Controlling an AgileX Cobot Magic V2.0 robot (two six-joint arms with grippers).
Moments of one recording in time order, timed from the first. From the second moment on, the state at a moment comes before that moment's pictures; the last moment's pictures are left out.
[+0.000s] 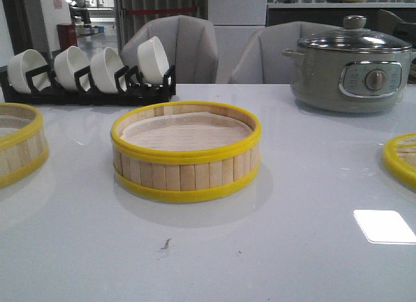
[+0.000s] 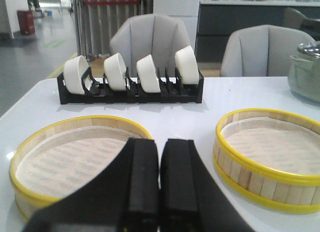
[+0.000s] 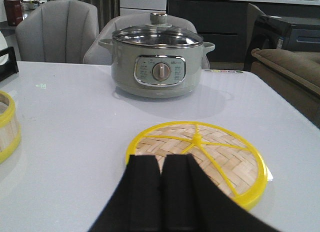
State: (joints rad) left arm -0.17 0.29 -0.25 -0.03 0.12 -0.02; right arm -0.10 -0.01 0.03 0.03 0.07 -0.03
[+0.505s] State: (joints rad) left arm -0.17 1.16 -1.47 0.06 0.86 -0.02; right arm -0.10 -0.01 0.03 0.03 0.07 -0.03
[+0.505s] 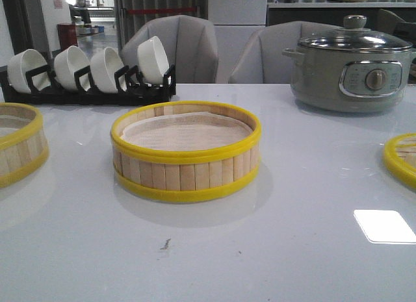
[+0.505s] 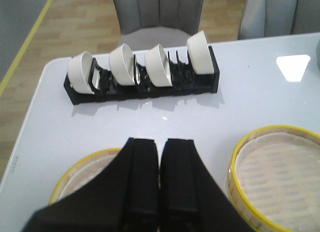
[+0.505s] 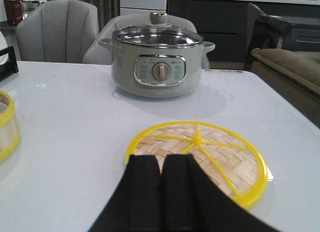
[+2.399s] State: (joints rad) left arm -0.17 1.31 -1.55 0.09 0.98 -0.02; right arm -0.10 -0.01 -0.01 0.05 -0.06 0.11
